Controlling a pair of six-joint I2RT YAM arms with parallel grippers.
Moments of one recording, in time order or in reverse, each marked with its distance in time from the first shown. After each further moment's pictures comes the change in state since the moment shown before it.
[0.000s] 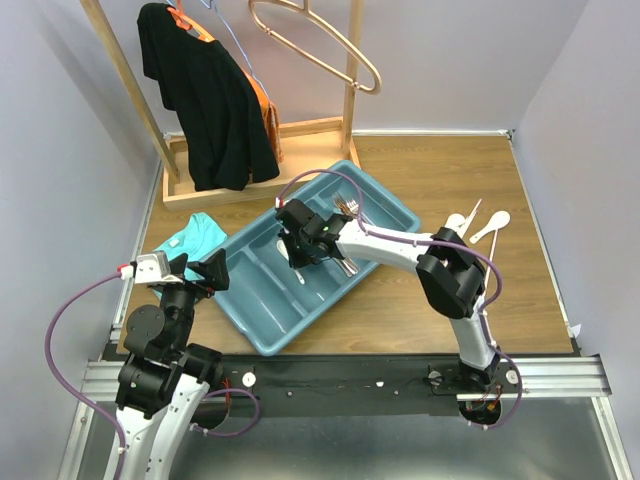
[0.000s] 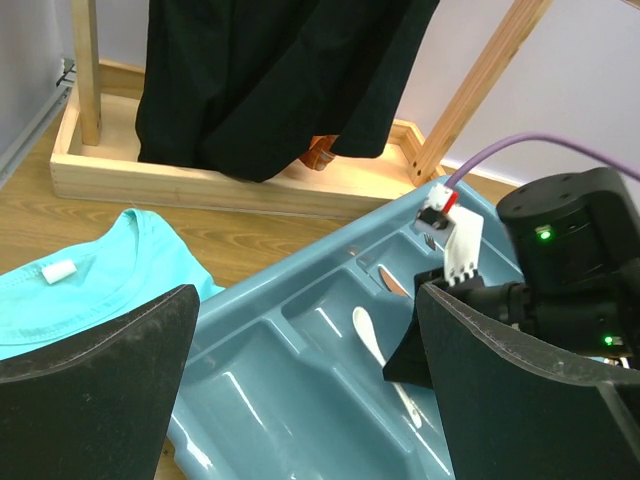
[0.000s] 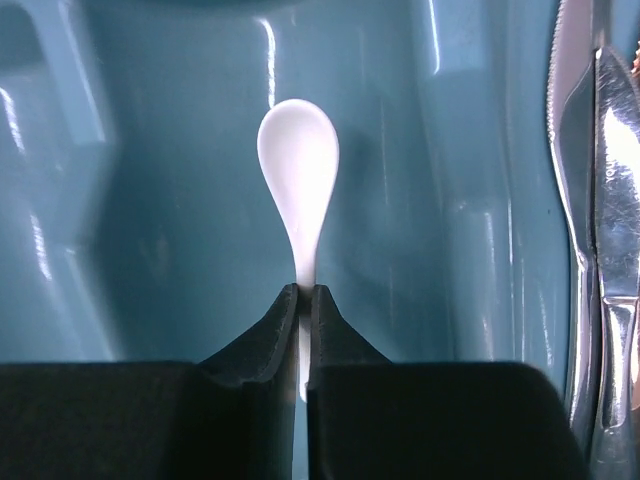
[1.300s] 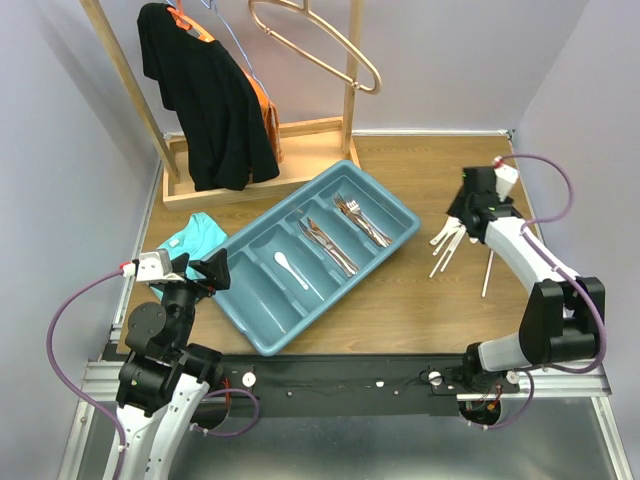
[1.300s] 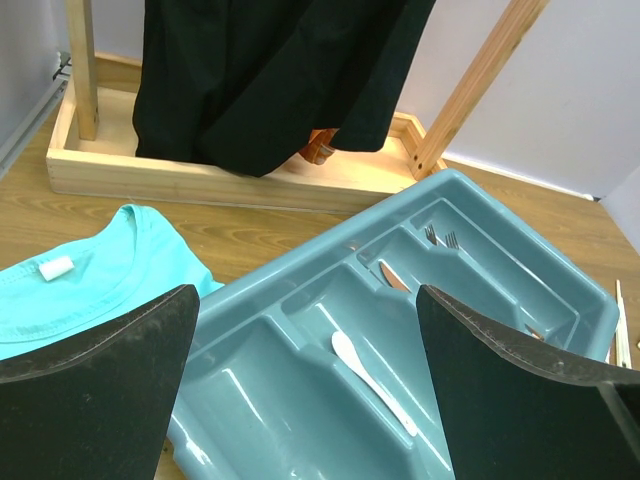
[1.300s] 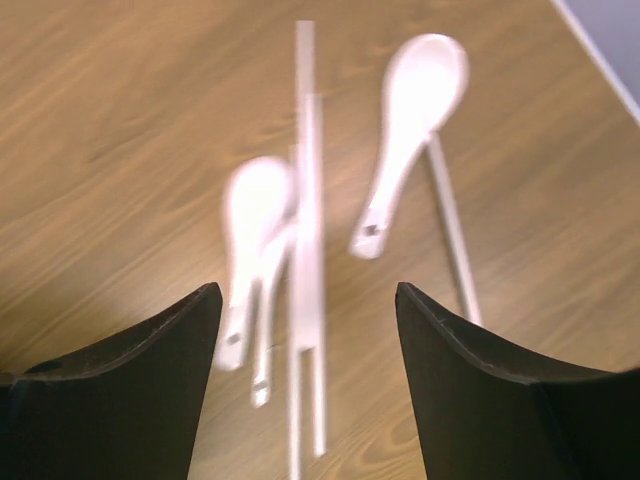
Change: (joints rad) left arm 0.000 0.016 0.000 0.000 0.006 0.000; right arm -0.848 -0.635 -0.594 0.093 0.445 0.056
